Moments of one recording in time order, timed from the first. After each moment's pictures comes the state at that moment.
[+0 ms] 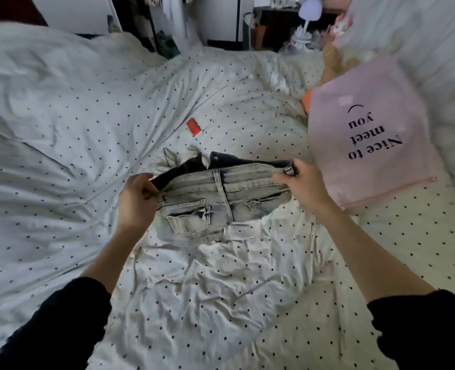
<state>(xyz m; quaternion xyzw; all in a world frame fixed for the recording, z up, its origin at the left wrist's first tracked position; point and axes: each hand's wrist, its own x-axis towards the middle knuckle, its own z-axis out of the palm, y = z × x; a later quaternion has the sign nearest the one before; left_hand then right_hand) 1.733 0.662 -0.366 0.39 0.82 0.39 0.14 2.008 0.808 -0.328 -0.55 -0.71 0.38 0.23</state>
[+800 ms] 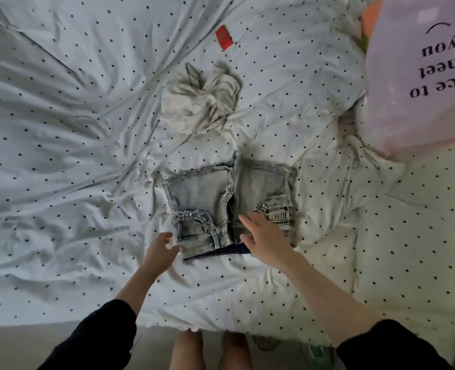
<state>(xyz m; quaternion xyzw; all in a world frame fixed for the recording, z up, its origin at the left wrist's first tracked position) 1.782 0.461 -0.527 0.18 0.84 0.15 0.50 1.991 0.603 -0.494 -0.38 -0.85 0.30 -0.22</state>
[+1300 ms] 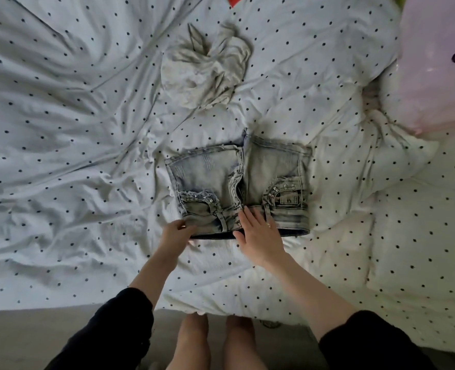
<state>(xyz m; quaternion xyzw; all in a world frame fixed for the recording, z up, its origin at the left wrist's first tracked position) 1.802 0.476 -0.544 0.01 0.80 0.29 0.53 1.974 0.565 -0.546 -0.40 -0.83 0.26 -0.28</state>
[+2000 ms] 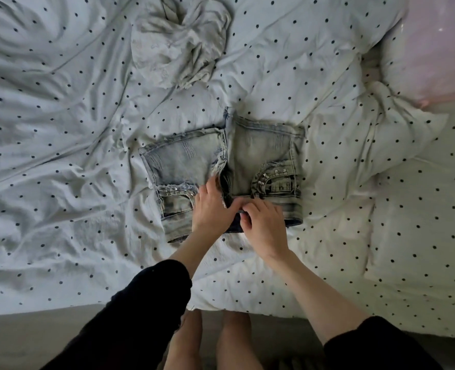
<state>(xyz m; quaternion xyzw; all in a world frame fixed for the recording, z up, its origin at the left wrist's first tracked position) 1.878 0.554 -0.559 0.35 0.83 0.14 0.42 2.007 0.576 -0.577 -0.45 -0.87 0.17 0.07</state>
